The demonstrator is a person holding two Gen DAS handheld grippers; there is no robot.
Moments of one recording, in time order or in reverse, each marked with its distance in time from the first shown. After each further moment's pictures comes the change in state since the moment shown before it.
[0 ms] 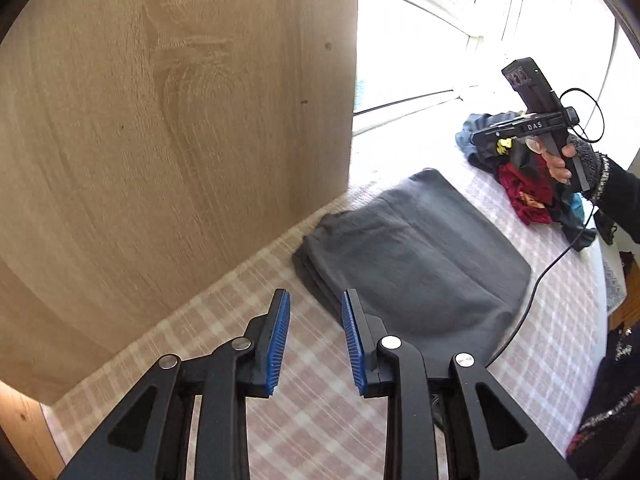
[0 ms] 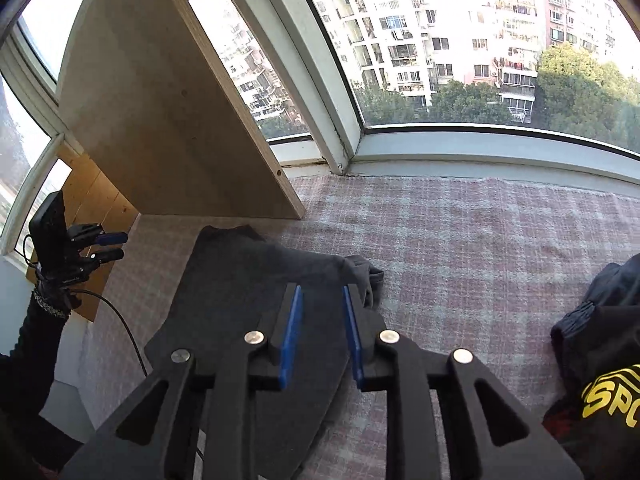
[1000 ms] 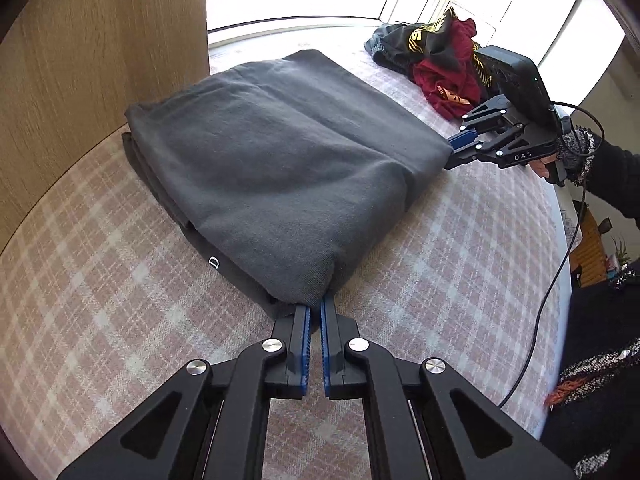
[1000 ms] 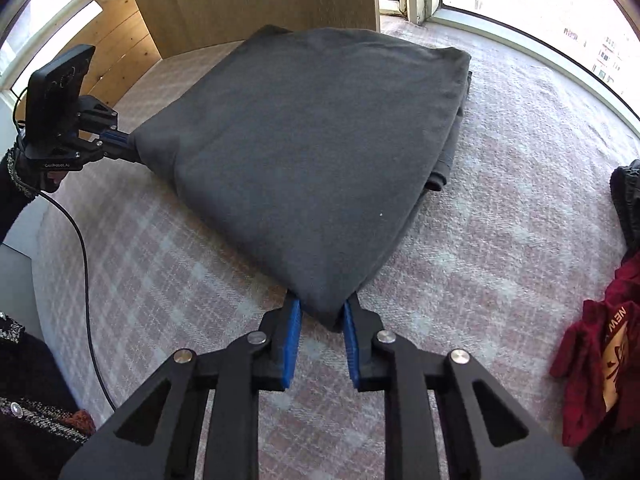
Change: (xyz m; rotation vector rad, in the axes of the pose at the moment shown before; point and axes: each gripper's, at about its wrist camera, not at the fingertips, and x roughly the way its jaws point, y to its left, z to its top) left arm 0.056 -0.101 -0.070 0.116 0.185 -0.166; right arm 0.045 0.054 -0.169 -0.240 0.248 -0.092
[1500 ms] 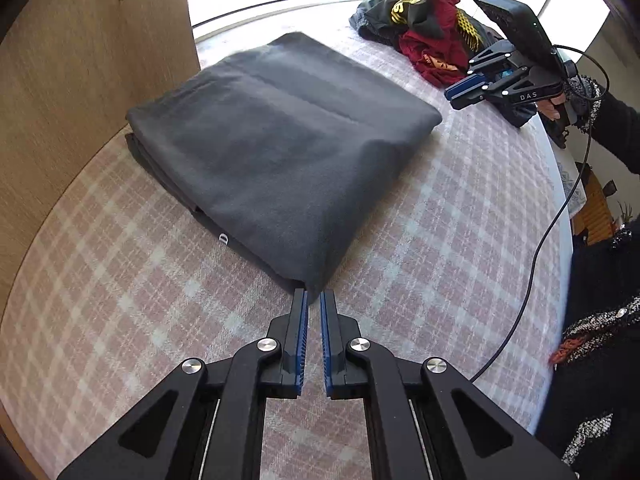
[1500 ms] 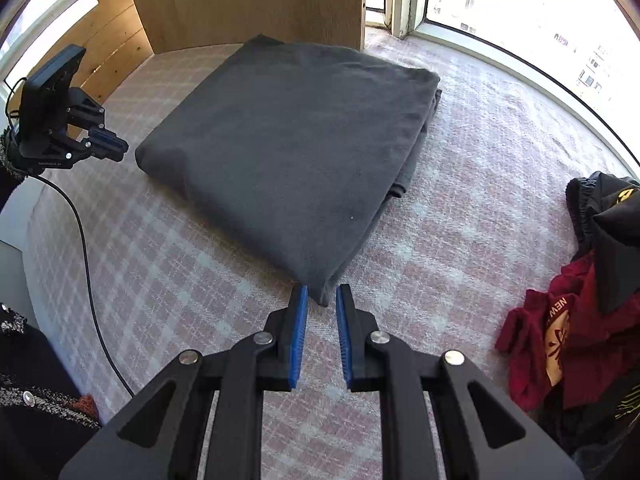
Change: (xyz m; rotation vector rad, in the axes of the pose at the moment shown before) left arm -0.029 -0.015 0.003 0.078 0.051 0.017; right arm -0.054 0.002 0.000 0.008 -0.019 -0.064
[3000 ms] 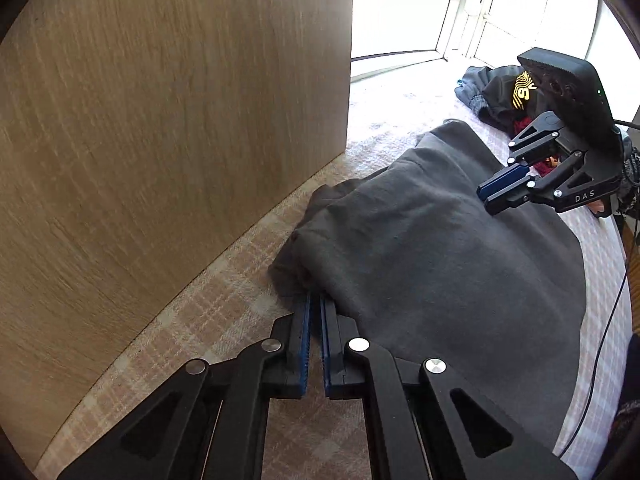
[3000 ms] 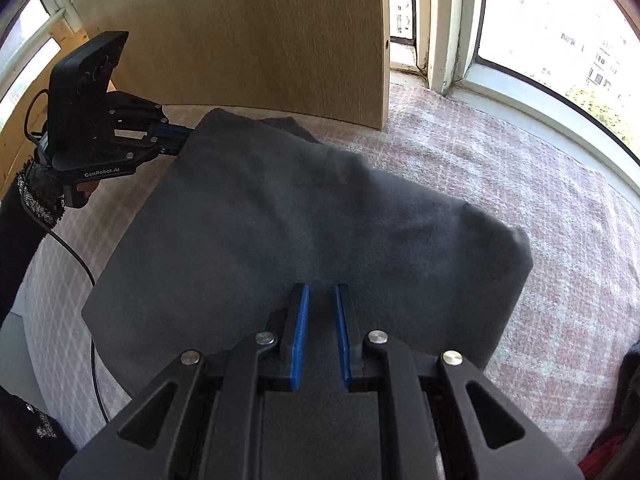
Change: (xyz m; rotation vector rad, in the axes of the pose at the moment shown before) left arm 0.065 0.161 0.080 -0.078 -0.162 0.095; right arm 0.116 0.002 0.154 0.012 -0.001 0.060
